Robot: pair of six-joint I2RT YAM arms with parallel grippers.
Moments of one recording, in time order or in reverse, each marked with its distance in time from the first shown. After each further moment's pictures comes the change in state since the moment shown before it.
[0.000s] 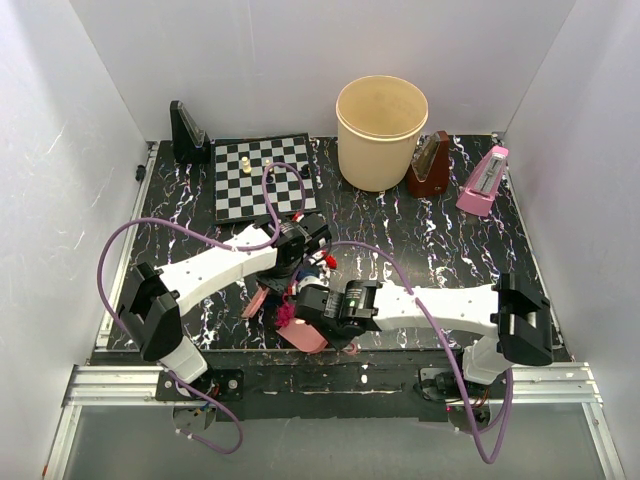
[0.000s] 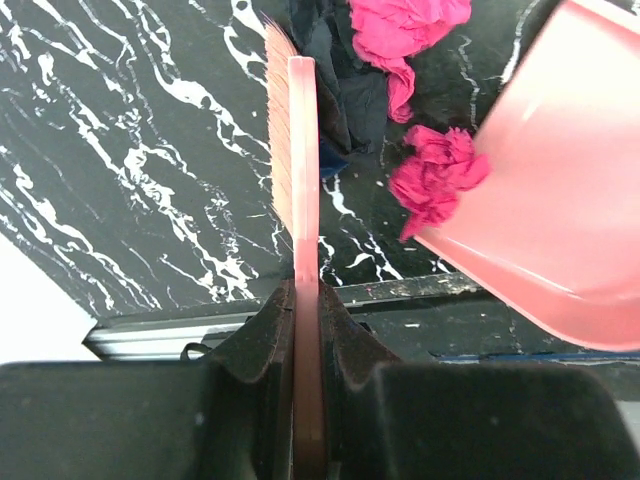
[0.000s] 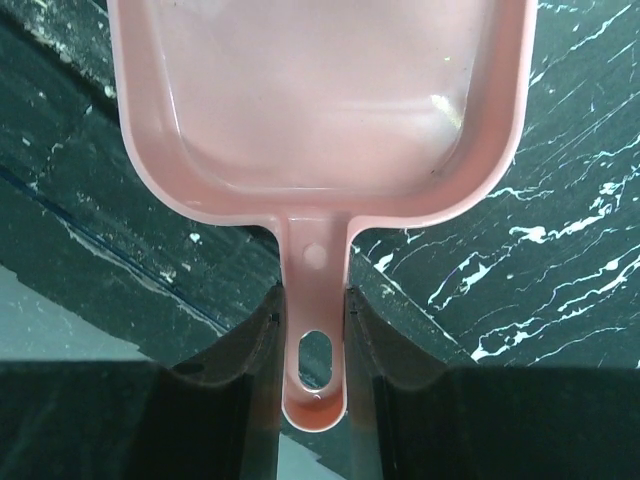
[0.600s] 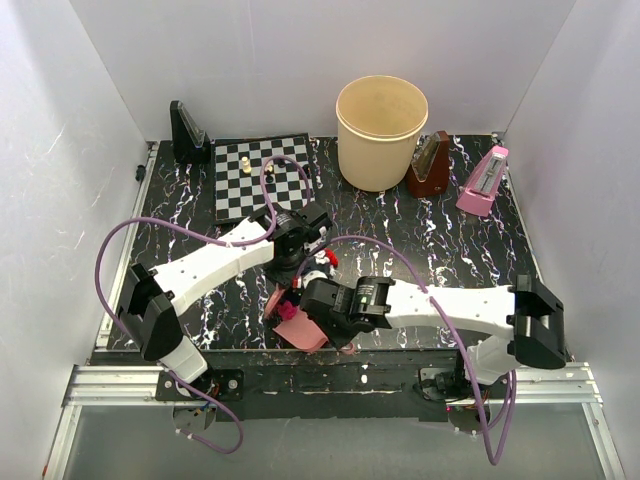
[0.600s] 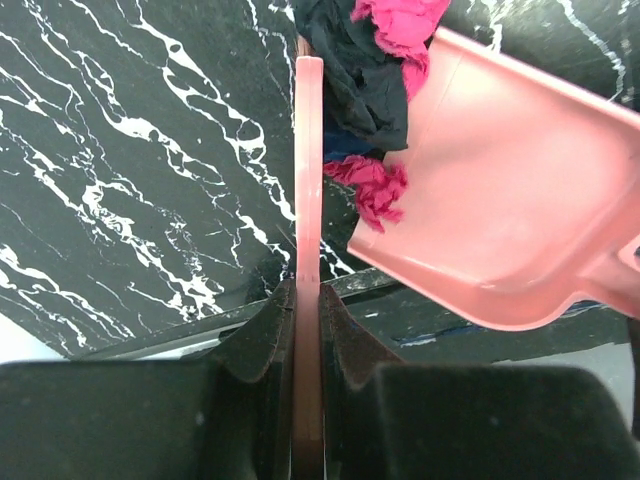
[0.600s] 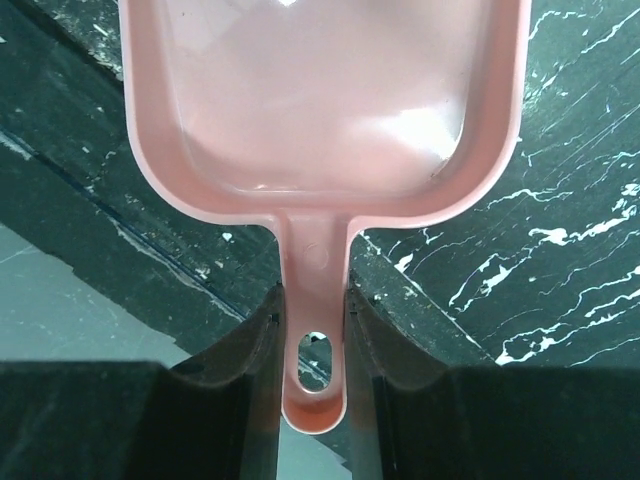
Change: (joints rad) left arm 0.018 0.000 0.078 0.019 0.157 0.087; right arm -0.027 -0.042 -0.015 0.038 -0.036 0.026
